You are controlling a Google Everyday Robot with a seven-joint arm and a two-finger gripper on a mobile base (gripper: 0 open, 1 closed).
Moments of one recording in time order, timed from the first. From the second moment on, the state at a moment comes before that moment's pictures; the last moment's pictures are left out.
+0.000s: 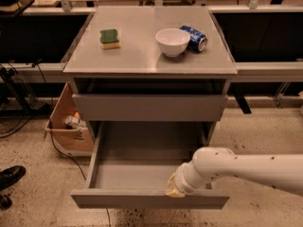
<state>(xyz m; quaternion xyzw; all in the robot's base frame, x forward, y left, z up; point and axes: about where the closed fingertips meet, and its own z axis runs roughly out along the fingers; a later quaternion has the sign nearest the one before) 0.457 -0.074 0.466 -0.64 0.73 0.15 0.18</state>
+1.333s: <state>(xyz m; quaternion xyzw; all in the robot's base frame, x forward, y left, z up) 0.517 -0.073 0.513 -0.61 0.73 0.18 0.23</state>
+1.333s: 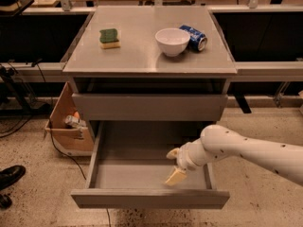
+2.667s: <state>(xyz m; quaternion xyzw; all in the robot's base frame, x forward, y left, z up) 0.582 -0.245 0.704 -0.59 0.75 0.00 0.29</state>
